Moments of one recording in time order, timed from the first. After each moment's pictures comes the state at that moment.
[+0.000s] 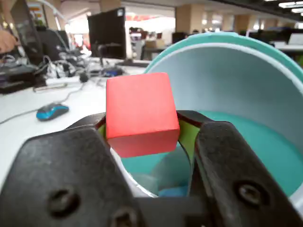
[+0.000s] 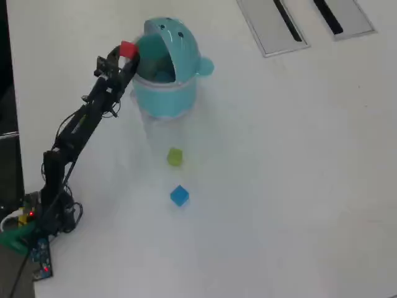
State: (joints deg) arm -45.8 66.0 60.4 -0.4 -87.9
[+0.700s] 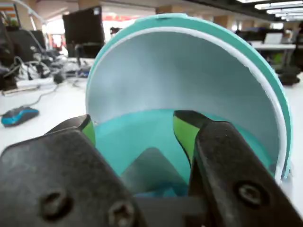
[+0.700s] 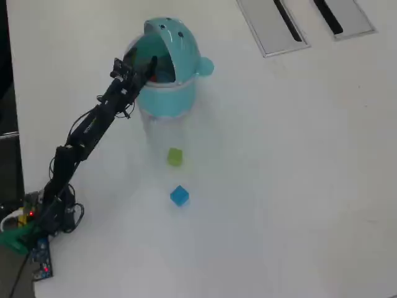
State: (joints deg) arm -40.6 56.8 48.4 2.7 -88.1
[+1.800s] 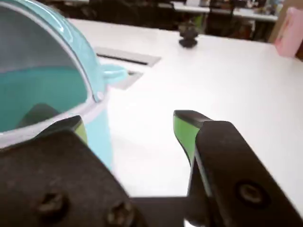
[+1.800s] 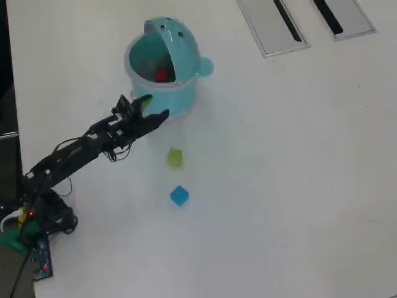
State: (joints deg) arm -18.6 95.6 93.9 8.9 -92.7
